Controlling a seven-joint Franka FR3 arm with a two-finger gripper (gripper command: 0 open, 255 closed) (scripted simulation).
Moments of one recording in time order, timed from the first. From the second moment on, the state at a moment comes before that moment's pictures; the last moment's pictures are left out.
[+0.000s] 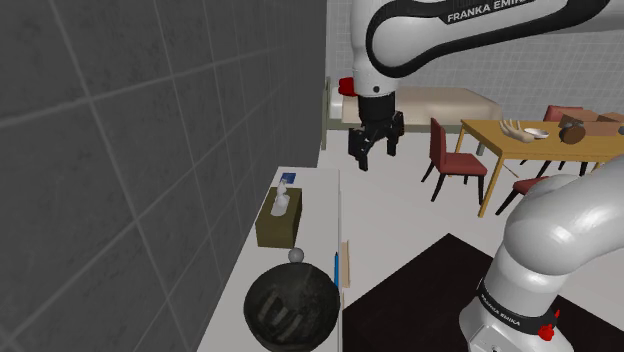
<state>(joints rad) 0.09 -0.65 0.23 -2.46 0.03 1.72 0.29</state>
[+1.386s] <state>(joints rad) 0.15 -0.01 0.60 -2.33 -0.12 2.20 0.80</state>
